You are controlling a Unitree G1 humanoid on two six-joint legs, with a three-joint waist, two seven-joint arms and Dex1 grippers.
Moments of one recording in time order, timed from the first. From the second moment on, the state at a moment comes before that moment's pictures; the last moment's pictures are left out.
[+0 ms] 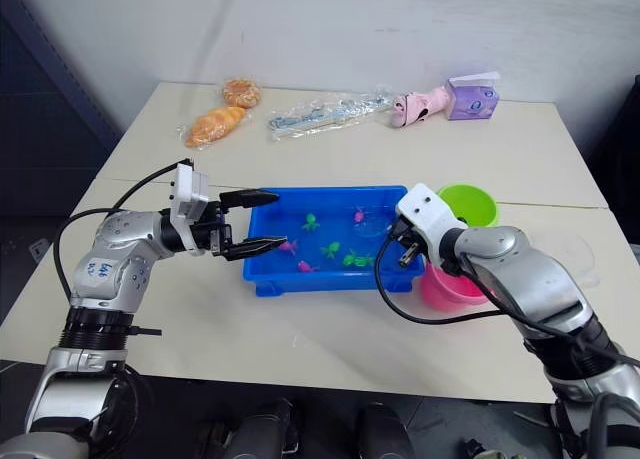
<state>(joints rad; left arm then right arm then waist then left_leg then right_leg) -0.59 0.53 0.04 0.13 -0.44 0.25 -1.13 -0.59 -0.79 0.24 -0.32 0.35 0.98 0.49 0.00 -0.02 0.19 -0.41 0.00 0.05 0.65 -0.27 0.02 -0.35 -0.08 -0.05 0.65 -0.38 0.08</state>
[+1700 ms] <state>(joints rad) -0.69 0.47 -0.03 0.26 -0.44 0.24 -1.25 0.53 -0.65 -0.76 -0.82 0.26 0.30 0.78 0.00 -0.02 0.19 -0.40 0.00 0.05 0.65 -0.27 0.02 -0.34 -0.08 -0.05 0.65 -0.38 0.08</state>
